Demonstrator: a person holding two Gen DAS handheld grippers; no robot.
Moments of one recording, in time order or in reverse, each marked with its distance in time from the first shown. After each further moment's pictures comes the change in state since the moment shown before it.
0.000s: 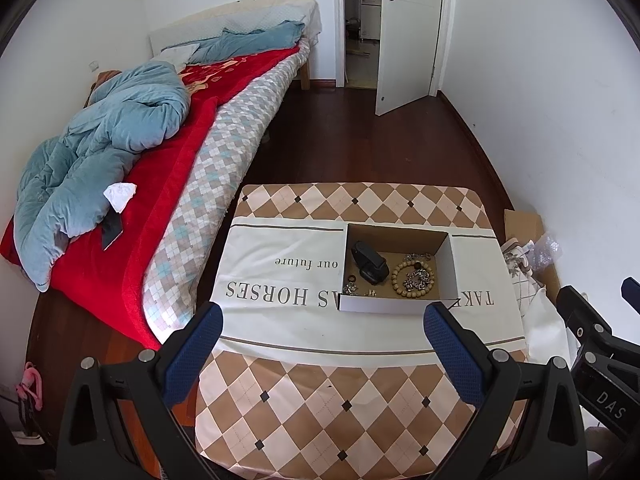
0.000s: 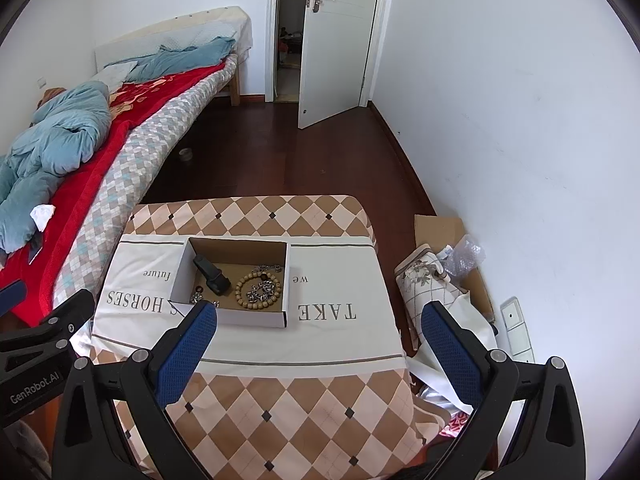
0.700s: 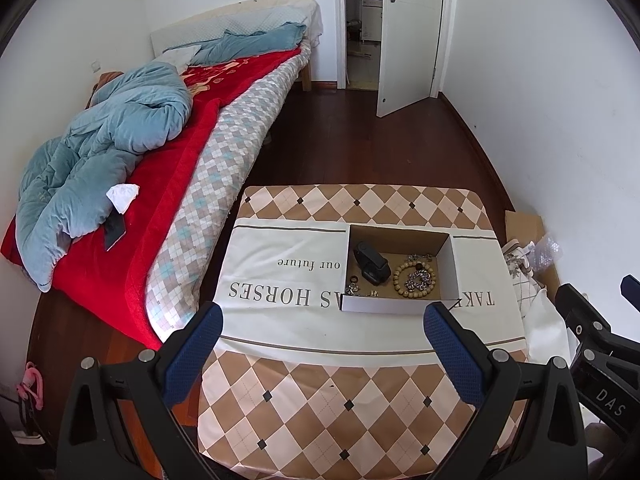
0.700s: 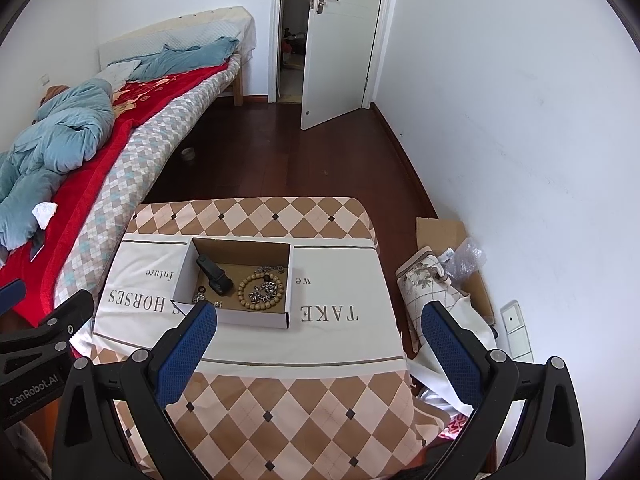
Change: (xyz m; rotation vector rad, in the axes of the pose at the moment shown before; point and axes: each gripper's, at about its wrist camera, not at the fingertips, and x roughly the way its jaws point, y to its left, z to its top) left arm -0.003 0.000 0.000 0.001 -0.005 0.008; right arm -0.002 -0.001 0.001 -0.006 -0.001 0.007
